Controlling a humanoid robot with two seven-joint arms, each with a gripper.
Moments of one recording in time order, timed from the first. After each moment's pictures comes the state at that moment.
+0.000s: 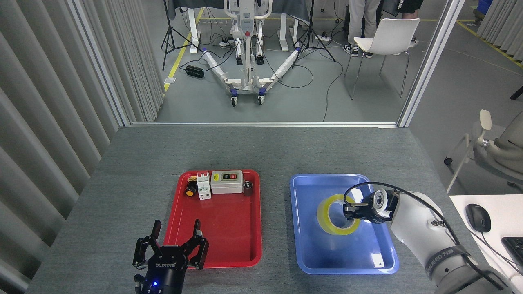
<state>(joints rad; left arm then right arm) 0.05 -0.01 -0.12 -1.58 -1.44 0.09 0.22 -0.85 -0.24 0.65 -0.53 0.66 0.02 0.84</state>
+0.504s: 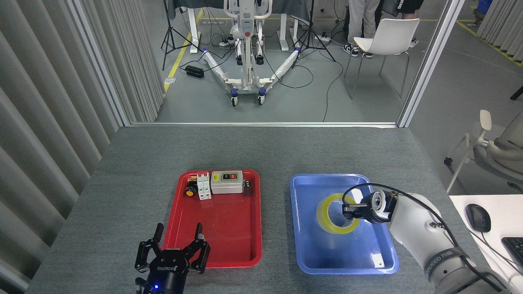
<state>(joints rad) 0.06 -0.01 -0.12 -1.56 -1.43 0.06 0.23 -0.84 -0.24 0.65 -0.54 0.67 0.03 0.81</state>
